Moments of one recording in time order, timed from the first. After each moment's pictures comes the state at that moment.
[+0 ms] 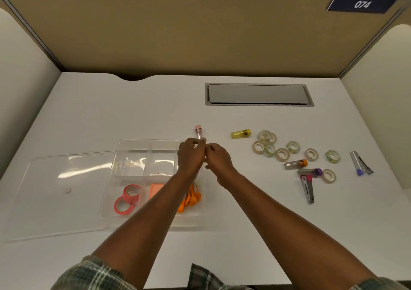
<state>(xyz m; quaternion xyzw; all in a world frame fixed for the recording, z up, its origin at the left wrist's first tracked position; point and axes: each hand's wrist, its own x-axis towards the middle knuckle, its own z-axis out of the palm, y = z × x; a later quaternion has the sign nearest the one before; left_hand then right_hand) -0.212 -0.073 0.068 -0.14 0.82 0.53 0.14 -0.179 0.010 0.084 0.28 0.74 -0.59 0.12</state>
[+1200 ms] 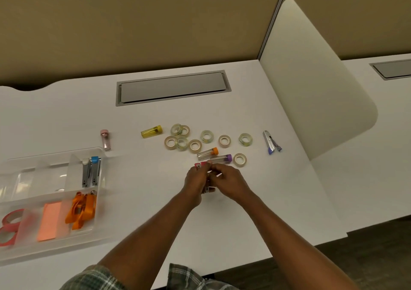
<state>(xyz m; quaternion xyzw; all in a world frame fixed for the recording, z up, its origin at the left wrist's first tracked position) -0.080 0.206 0.022 -0.17 0.64 0.63 0.40 -0.024 0.319 0.033 0.20 0.85 -0.48 0.11</state>
